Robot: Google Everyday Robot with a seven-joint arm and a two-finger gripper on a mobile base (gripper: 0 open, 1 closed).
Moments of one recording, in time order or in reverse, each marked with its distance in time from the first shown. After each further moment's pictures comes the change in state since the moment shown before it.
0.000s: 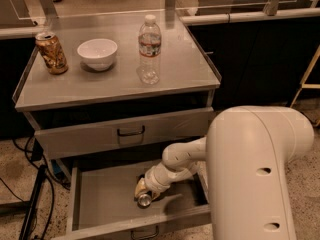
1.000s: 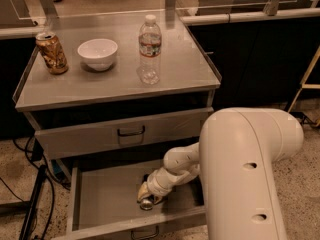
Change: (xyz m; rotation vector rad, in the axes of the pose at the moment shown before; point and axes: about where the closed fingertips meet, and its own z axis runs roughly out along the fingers) arm 0.003 -0.025 0.020 0.026 0.022 0.051
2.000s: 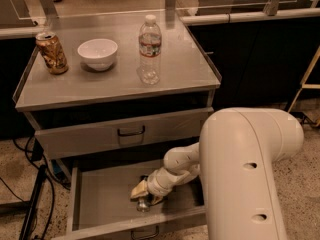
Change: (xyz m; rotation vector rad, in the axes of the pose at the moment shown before) arm 0.000 0.000 0.000 0.000 0.000 0.000
